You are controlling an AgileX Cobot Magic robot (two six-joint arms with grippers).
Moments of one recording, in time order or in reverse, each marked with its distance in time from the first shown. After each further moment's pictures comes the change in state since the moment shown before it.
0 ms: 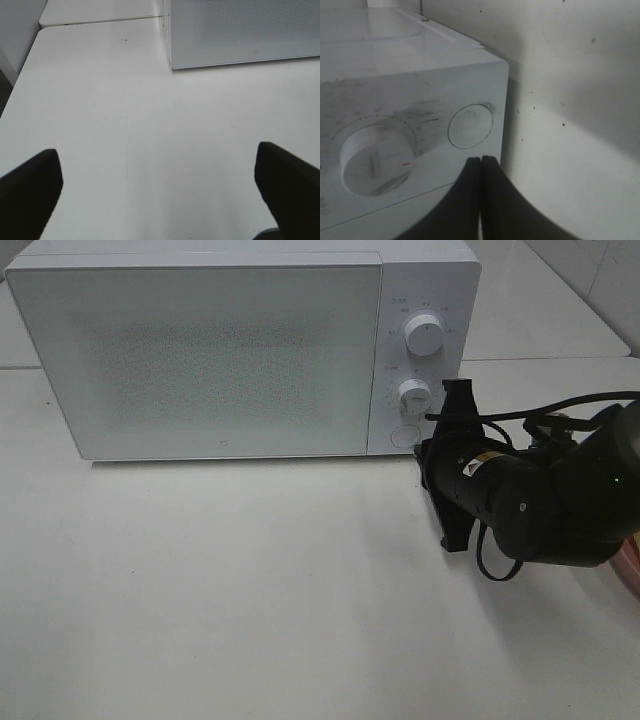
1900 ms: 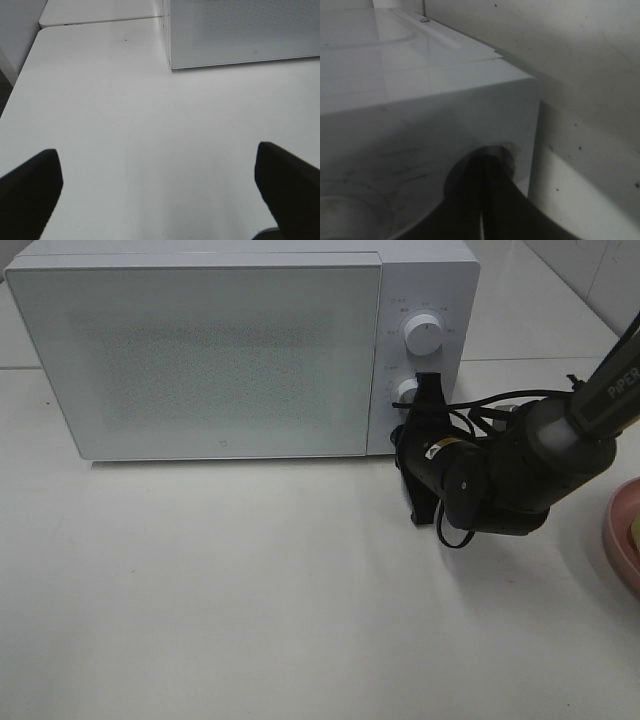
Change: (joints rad) left arm 0.000 0.000 0.000 0.000 0.000 0.000; right arm -0.062 0.212 -0.237 -0.057 -0.029 0.030
